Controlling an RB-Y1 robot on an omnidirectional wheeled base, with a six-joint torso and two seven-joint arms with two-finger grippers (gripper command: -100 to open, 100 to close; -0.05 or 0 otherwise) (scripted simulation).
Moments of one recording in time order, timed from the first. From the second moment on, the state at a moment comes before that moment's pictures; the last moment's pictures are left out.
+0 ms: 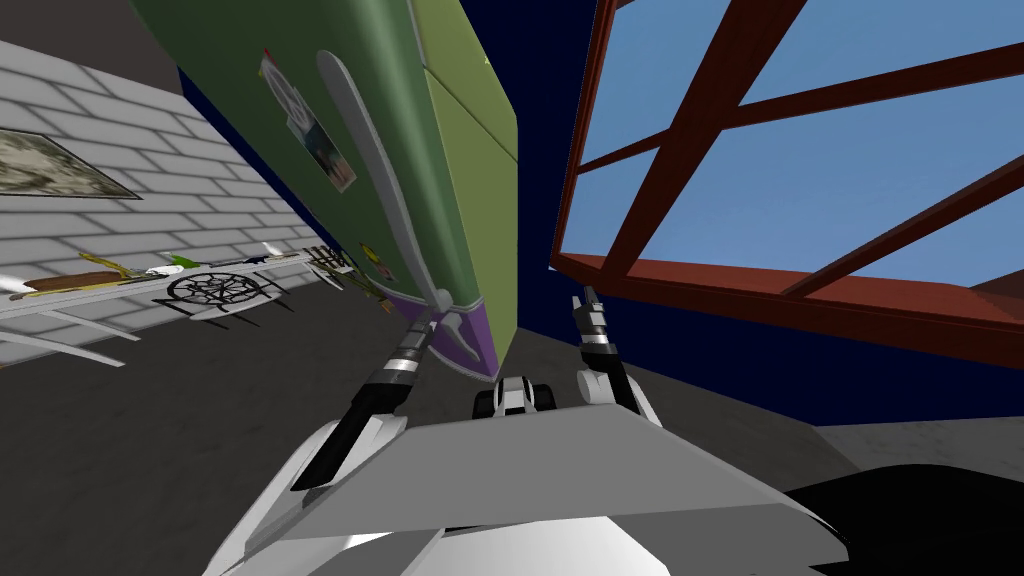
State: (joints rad) left arm 0.65 0.35 -0.01 -2.45 -0.04 0.09 -0.04; right arm 0.50 0.02 0.03 -2.21 0.08 -0.36 -0.06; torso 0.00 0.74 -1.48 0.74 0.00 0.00
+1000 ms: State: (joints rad) left arm 0.66 0.44 0.01 -2.52 -0.07 0.26 -0.03; right arm 0.50 0.02 0.03 -2.21 0.08 -0.36 -0.06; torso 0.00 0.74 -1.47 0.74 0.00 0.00
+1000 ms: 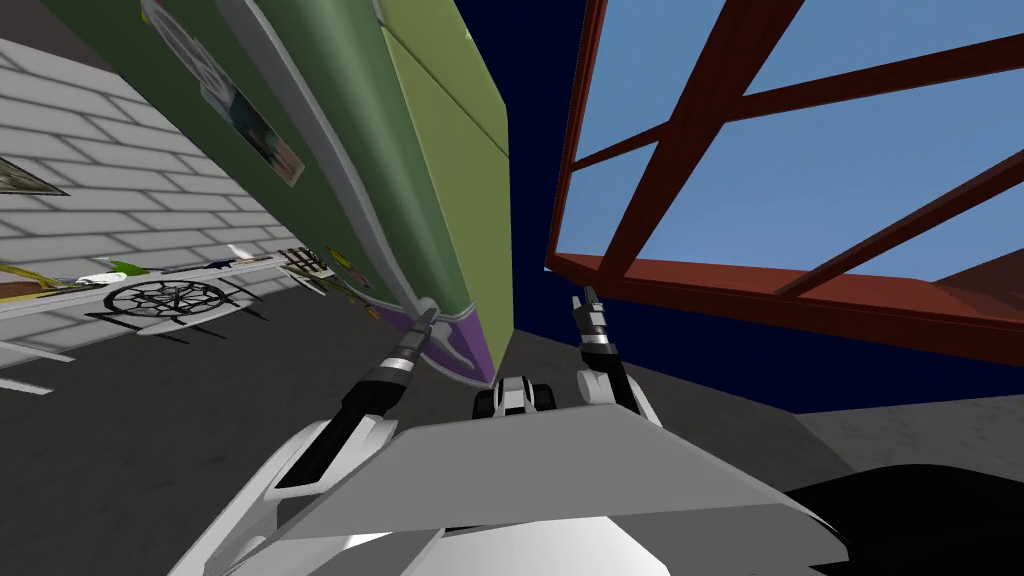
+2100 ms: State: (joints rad) left arm 0.67 0.44 0.00 -2.53 -0.07 0.26 -0.03; right arm 0.50 0.02 0.03 -2.21 0.08 -0.36 -0.06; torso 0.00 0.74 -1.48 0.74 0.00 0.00
